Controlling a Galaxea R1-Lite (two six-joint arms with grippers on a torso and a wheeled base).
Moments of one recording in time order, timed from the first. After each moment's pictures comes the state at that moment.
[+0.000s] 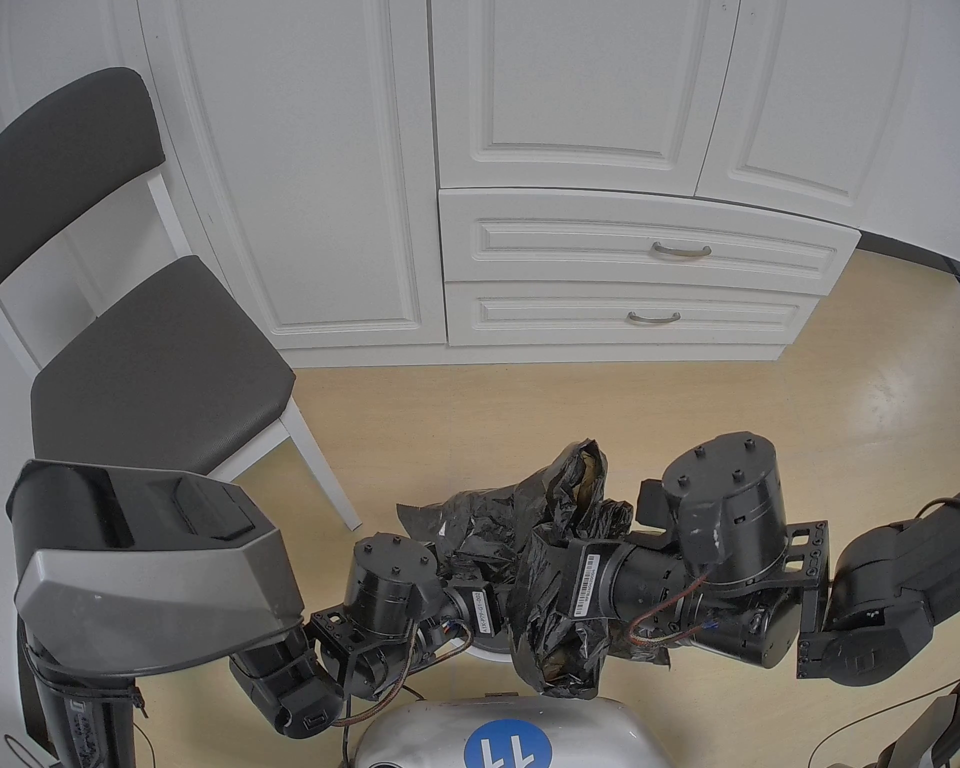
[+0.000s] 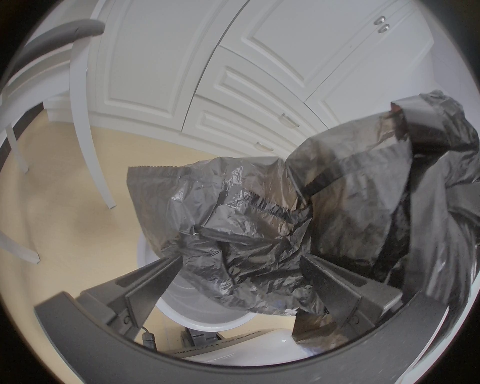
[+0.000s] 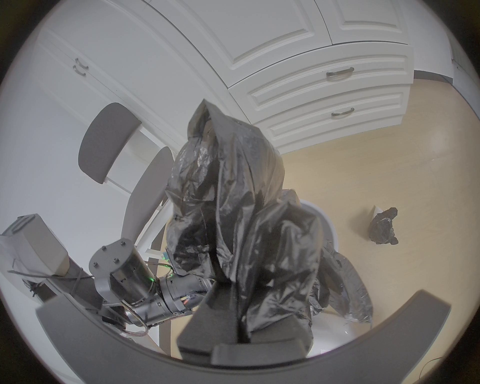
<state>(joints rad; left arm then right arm) -0.75 2.23 -0.60 -1.22 0.12 -0.53 0.90 1.75 -0.76 -0.51 -0.27 0.66</state>
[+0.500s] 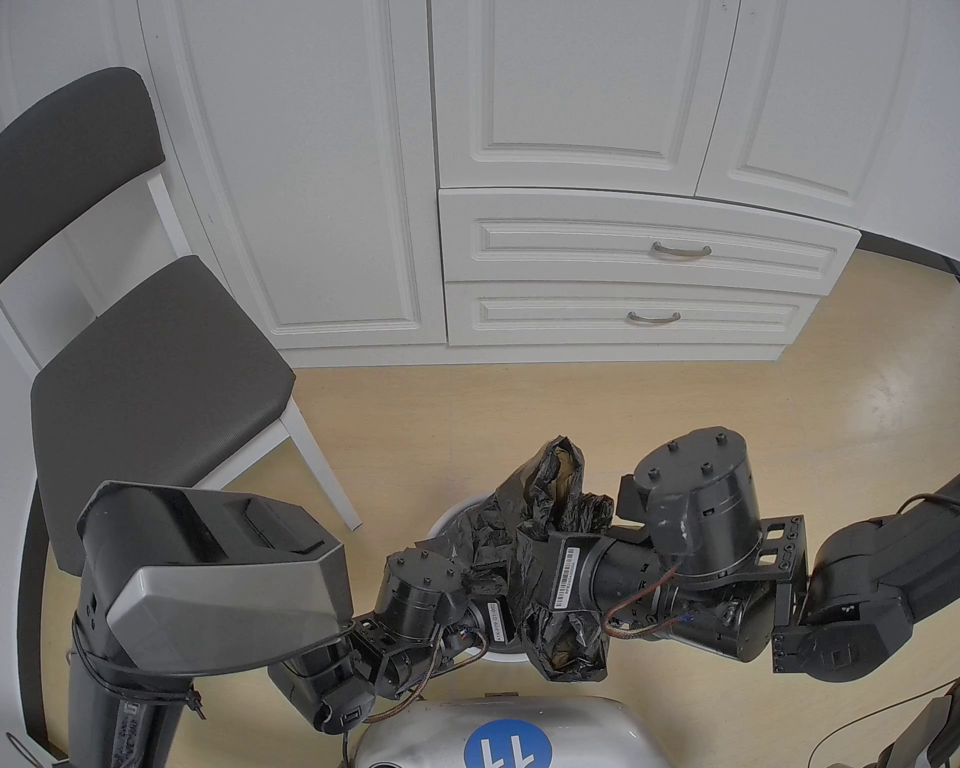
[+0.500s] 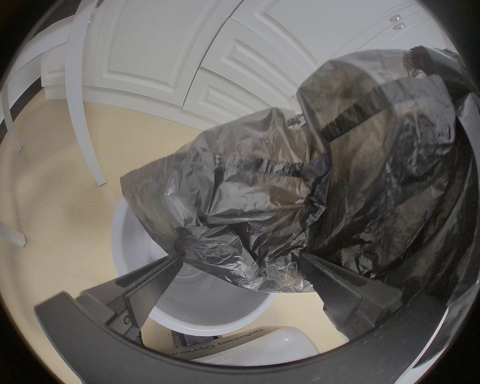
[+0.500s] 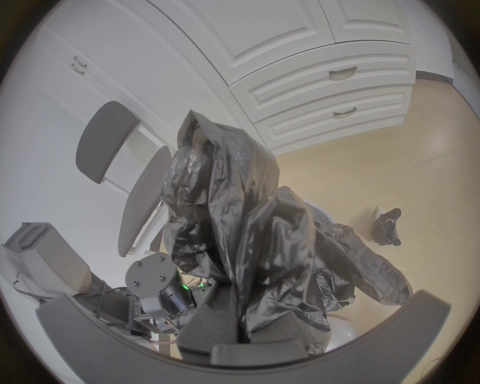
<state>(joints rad) -0.74 2.39 -0.70 -1.22 0.06 -0.59 0.90 1.80 -0.81 -0.50 -0.27 0.66</state>
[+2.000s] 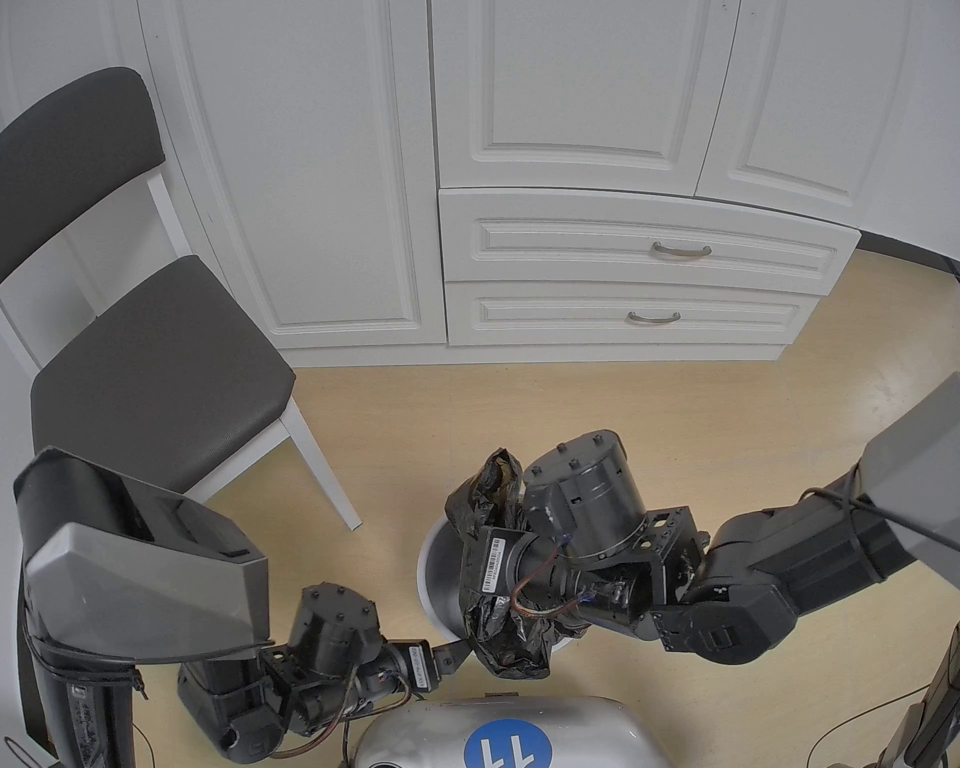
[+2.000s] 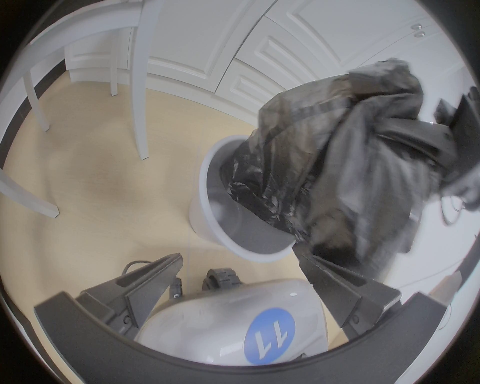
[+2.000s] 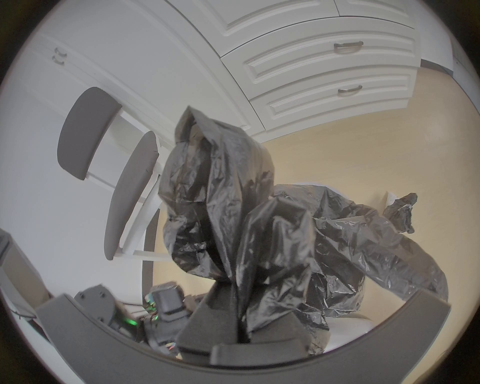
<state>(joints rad) -0.69 2.25 -0.33 -1.30 0.02 -0.64 0.89 2.02 -1.04 -0.42 -0.24 0.73</state>
